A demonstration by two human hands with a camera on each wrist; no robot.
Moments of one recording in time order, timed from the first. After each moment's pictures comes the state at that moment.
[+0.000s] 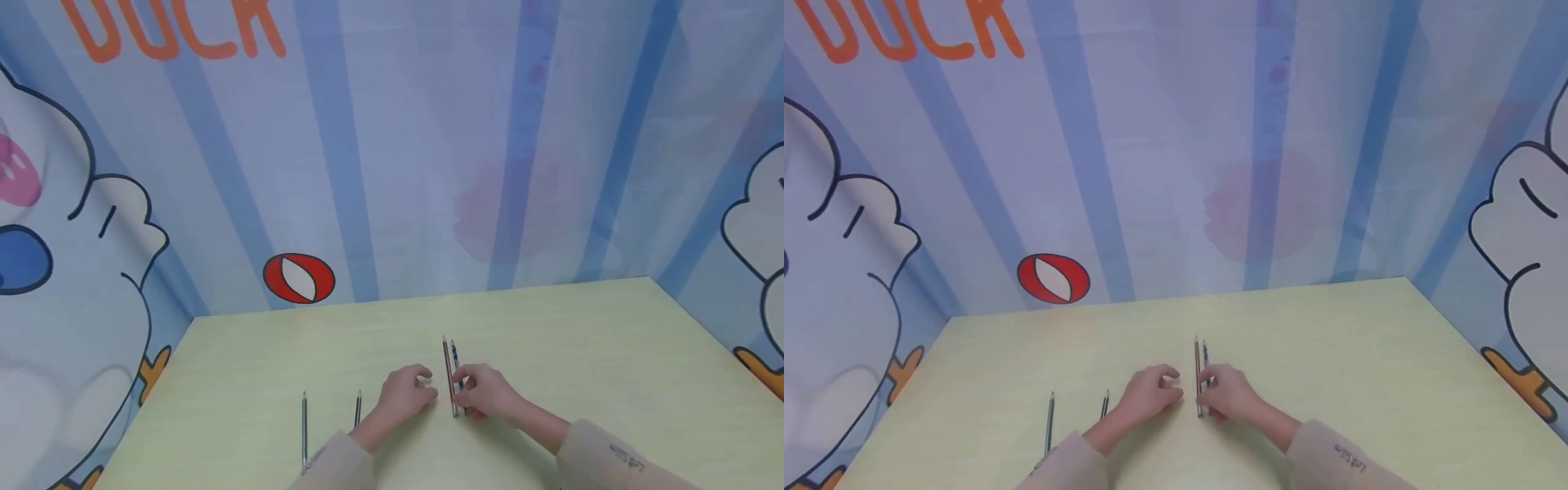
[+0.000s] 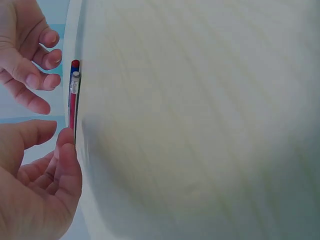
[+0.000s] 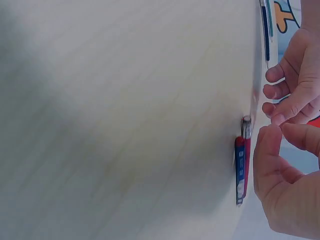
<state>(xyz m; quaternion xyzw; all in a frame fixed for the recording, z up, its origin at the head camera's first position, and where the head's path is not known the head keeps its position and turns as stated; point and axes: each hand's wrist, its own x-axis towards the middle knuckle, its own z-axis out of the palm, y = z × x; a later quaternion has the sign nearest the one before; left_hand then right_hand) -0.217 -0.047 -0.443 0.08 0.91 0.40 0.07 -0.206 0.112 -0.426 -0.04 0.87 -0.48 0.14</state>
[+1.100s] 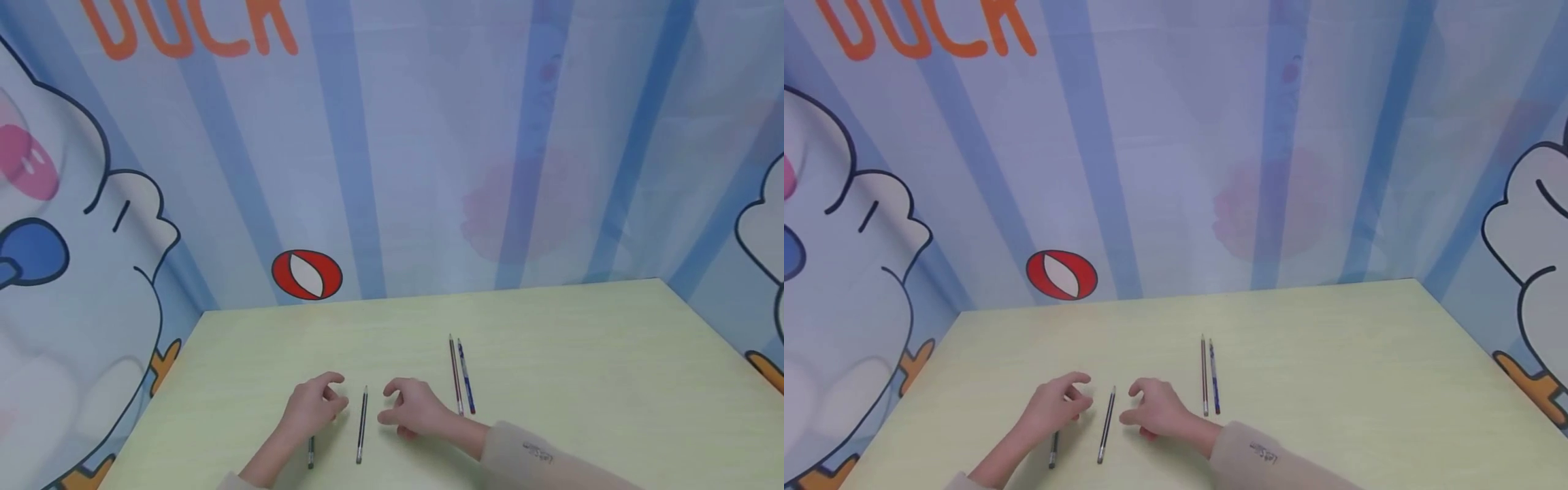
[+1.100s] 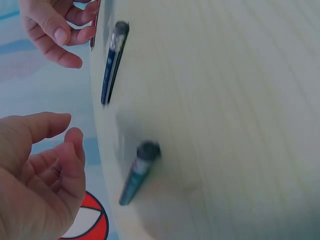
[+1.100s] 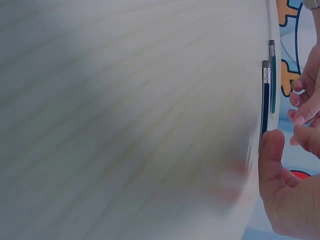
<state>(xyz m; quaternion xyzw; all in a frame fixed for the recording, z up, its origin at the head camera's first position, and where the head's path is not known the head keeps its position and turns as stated) -0.185 -0.177 -0.423 0.03 0.94 0.34 0.03 -0.194 0.014 -0.431 -0.15 0.84 -0.49 0.17</state>
